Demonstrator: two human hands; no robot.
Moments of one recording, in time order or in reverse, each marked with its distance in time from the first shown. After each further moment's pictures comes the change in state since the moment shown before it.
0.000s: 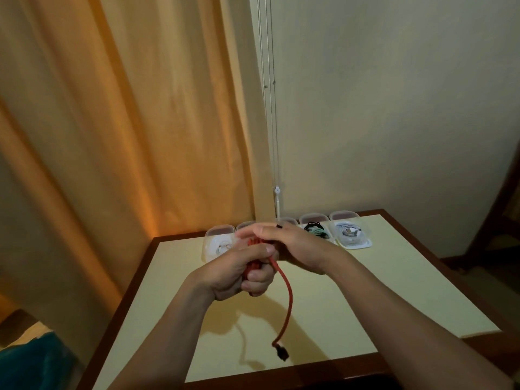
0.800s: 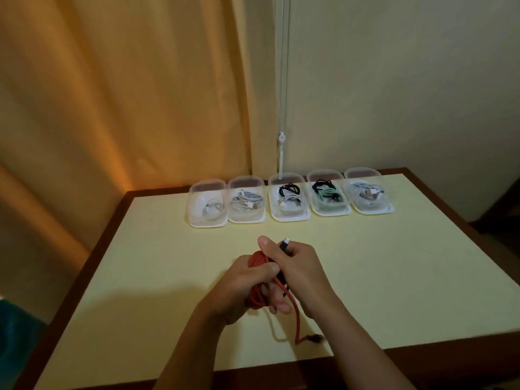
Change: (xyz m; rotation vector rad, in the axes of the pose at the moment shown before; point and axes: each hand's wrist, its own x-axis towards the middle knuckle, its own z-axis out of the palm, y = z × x) left_hand 0.040 -0.144 -0.049 -0.058 0.299 -0.024; right_hand 0.038 0.164 0.026 0.112 0.612 0.245
